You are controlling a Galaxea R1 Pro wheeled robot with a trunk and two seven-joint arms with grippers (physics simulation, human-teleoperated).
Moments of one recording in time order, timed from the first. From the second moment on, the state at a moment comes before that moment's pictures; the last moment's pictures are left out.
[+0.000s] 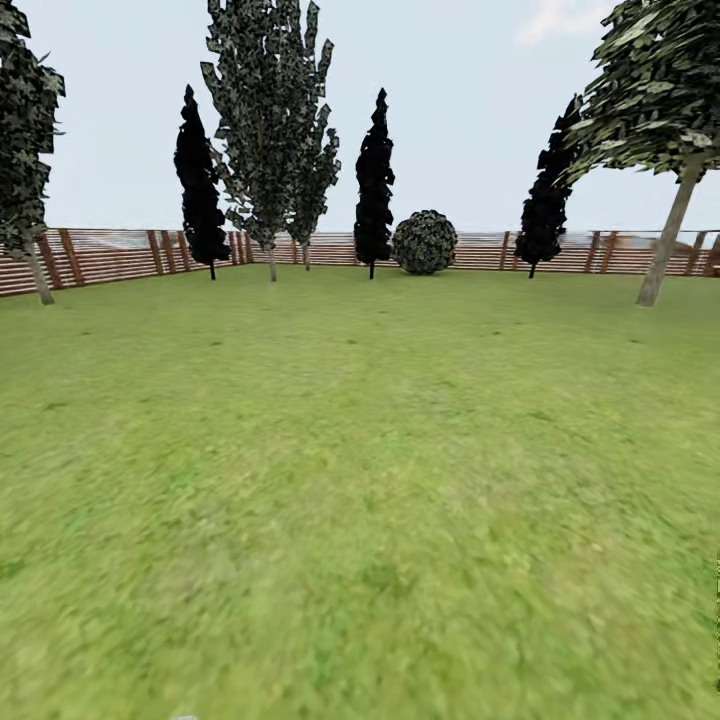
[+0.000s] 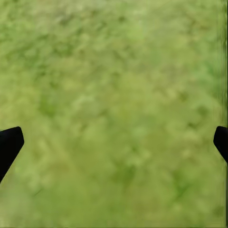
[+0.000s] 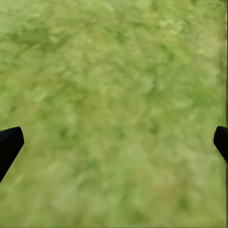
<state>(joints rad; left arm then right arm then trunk) -0.27 0.12 0.10 -0.22 0.01 -0.30 0.01 -0.09 -0.08 -0.08 -0.50 0.00 -0.31 0.00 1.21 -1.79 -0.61</state>
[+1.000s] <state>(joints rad) -0.27 0.12 0.10 -0.21 0.01 -0.30 0.01 -0.09 -0.08 -0.08 -0.53 0.00 -0.31 0.00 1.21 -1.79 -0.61</state>
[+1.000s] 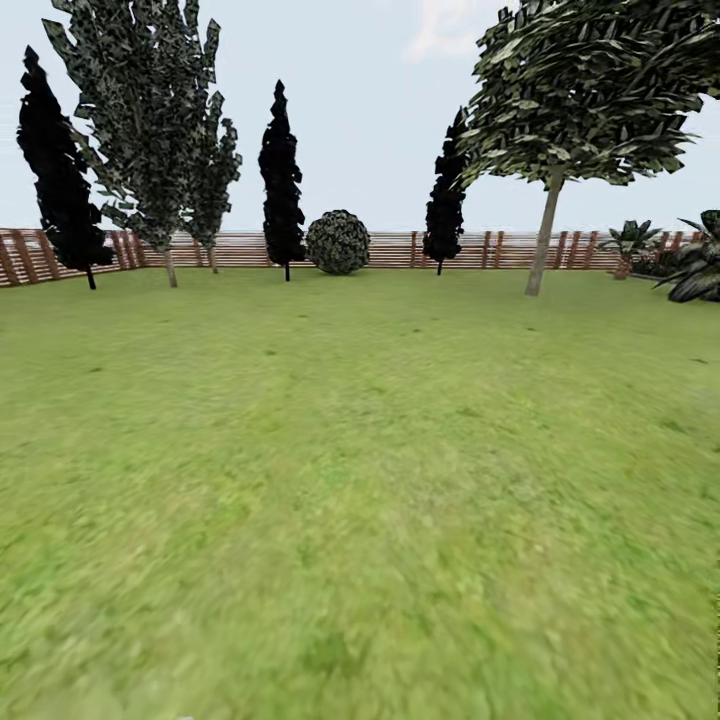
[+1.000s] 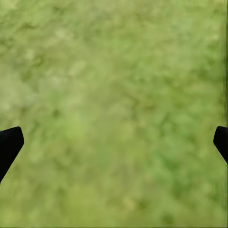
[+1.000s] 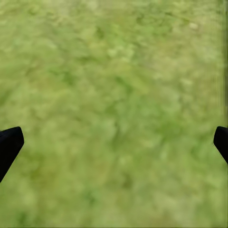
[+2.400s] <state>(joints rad) -0.27 0.12 0.10 -0.21 0.01 -0.30 0.01 -0.09 -0.08 -0.09 -0.53 0.00 -0.31 0.00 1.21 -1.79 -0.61</state>
